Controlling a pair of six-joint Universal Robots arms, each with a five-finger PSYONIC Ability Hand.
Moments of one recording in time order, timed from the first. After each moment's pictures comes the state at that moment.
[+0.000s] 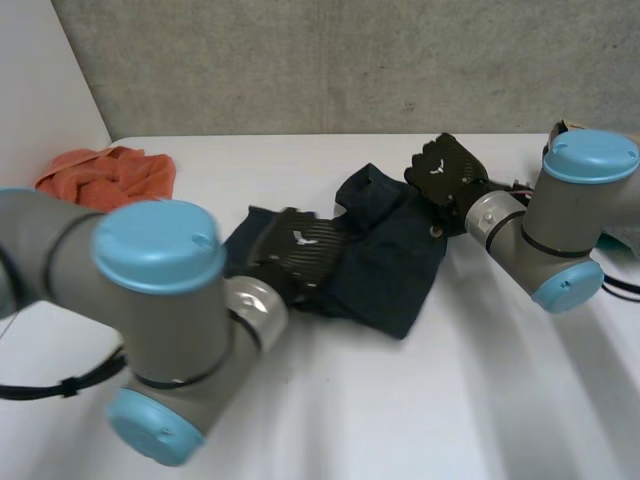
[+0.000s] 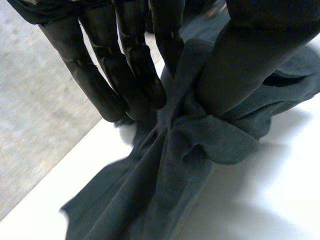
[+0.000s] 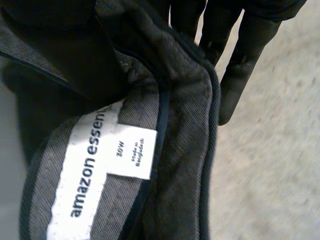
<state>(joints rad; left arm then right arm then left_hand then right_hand) 3.96 -2.05 -1.41 3.24 -1.58 3.53 1.91 -0.79 1.04 -0.18 1.20 2.23 1.15 1.20 1.19 1.20 0.98 1.11 1.19 1.19 1.20 0.97</state>
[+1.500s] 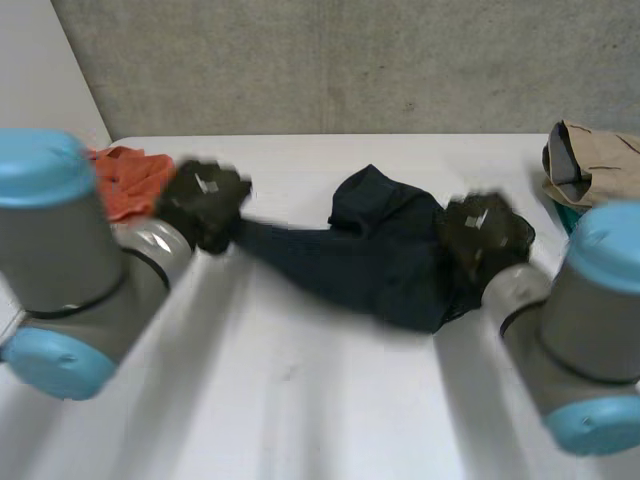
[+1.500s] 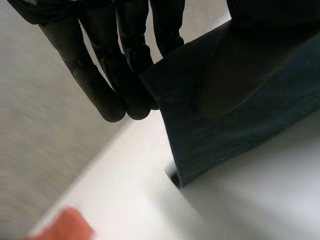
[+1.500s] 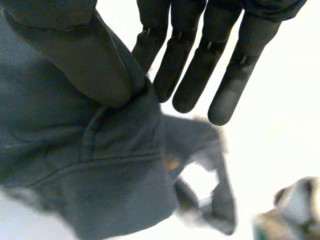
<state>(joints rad) 4.22 -1.89 -1.47 3.19 -1.55 3.61 2.05 -1.26 1.68 -0.27 1.63 2.66 1.15 1.19 1.19 1.19 0.97 1.12 1.17 1.19 1.20 0.99</state>
